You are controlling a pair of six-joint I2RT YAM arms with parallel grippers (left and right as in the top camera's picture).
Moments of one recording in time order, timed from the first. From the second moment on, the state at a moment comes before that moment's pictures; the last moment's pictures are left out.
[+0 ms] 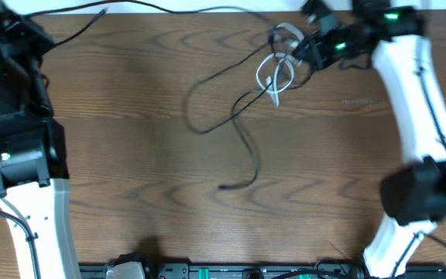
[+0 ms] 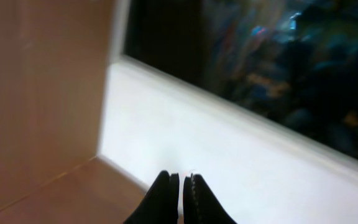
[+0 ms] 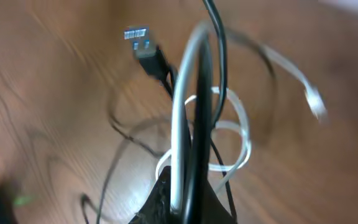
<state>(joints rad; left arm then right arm) 0.25 1.23 1.46 -0.25 -0.22 -0.30 0.12 1.94 2.05 -1.10 -0.61 -0.29</state>
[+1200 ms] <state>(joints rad) 0.03 1.50 1.46 -0.69 0.24 -0.24 0.13 1.75 2.05 -1.02 -0.70 -0.20</state>
